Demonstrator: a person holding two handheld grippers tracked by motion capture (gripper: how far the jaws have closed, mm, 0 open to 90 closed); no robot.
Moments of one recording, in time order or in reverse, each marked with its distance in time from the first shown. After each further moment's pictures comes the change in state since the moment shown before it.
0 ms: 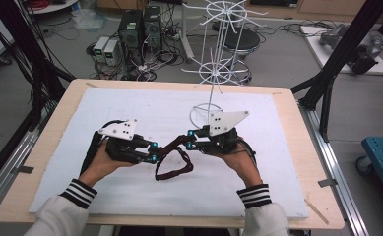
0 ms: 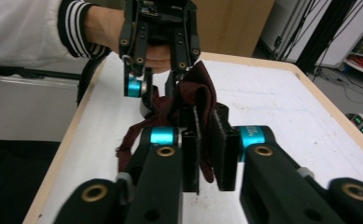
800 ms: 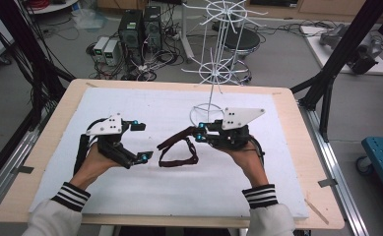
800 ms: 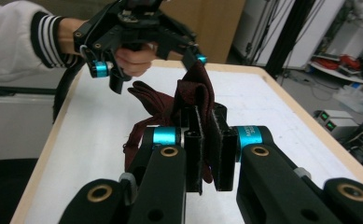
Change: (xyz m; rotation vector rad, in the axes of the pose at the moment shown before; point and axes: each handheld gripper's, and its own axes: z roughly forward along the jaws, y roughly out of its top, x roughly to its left) left arm -0.003 -0.014 -0.023 -0.143 0.294 -0.070; right arm -0.004 0.000 -0.028 -0.045 -0.126 0.040
